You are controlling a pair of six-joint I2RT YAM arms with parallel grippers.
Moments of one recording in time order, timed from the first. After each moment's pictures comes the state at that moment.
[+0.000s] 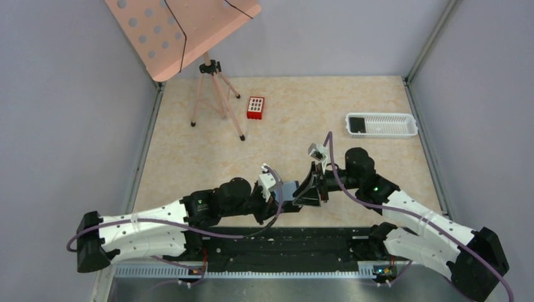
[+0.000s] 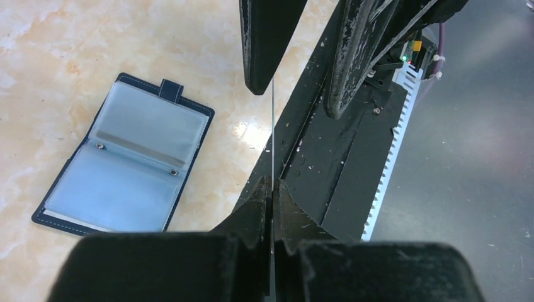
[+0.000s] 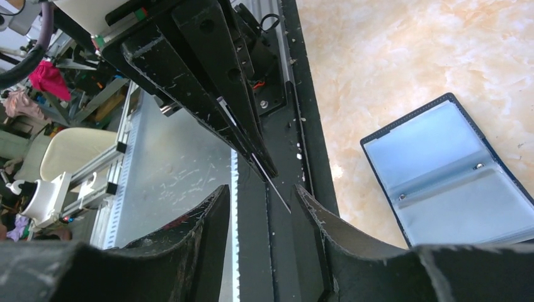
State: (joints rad) left arm -1.20 0.89 0.62 -0.18 0.08 -0.31; right arm 0.68 0.90 0.52 0.11 -0.92 0.39
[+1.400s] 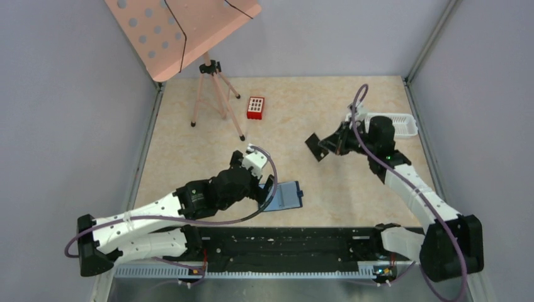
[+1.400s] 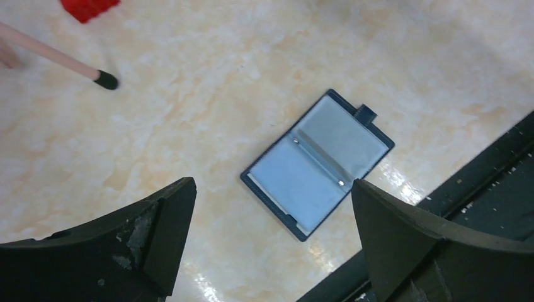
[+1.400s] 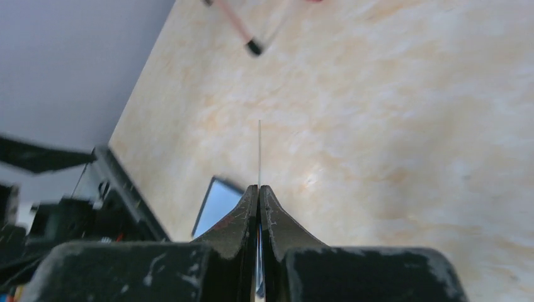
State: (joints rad) left arm -1.13 0.91 0.77 -0.41 -0.38 -0.22; right arm 0.27 1.09 0.68 0.03 -0.65 0.41
